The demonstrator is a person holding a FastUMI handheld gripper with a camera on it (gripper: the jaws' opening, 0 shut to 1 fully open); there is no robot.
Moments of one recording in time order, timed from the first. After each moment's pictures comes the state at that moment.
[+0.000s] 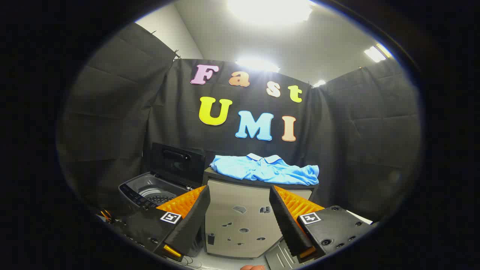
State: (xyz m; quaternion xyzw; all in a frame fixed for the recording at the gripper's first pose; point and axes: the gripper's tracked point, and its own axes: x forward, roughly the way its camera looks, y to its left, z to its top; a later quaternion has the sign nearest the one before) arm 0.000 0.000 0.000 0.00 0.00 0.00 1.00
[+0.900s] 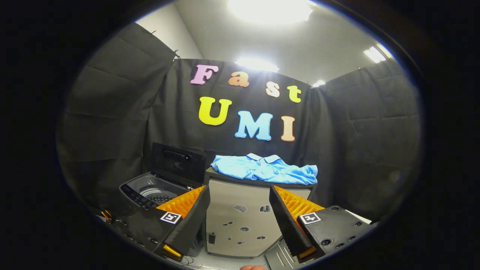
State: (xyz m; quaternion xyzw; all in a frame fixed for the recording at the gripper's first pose) arm -0.006 0.001 -0.001 0.00 0.00 0.00 1.00
